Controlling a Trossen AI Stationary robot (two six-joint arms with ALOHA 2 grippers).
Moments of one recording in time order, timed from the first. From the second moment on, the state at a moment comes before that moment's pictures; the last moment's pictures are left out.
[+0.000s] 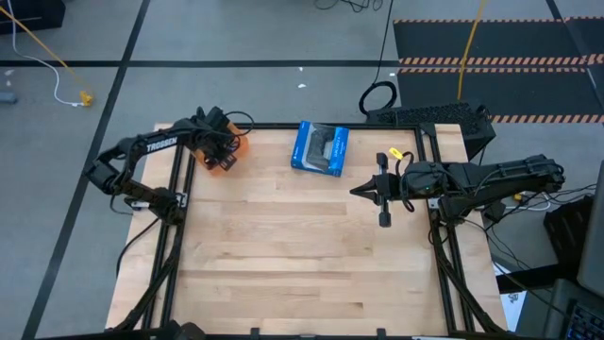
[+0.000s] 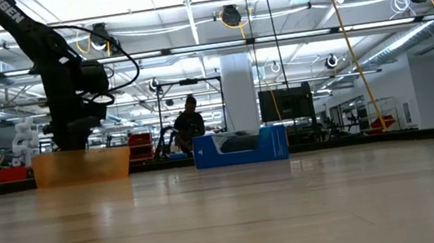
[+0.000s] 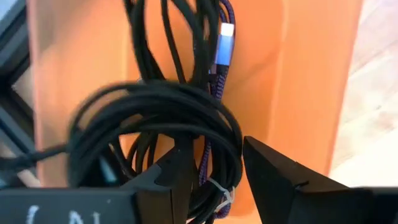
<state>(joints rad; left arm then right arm) 0.96 1.40 0.78 -0.68 -0.06 0.13 0.13 0.94 0.88 -0.32 0.18 -0.10</state>
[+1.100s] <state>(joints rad) 0.94 1.37 0.95 -0.89 -0.35 -0.19 0.13 0.94 0.88 -0.32 0.18 -0.10</state>
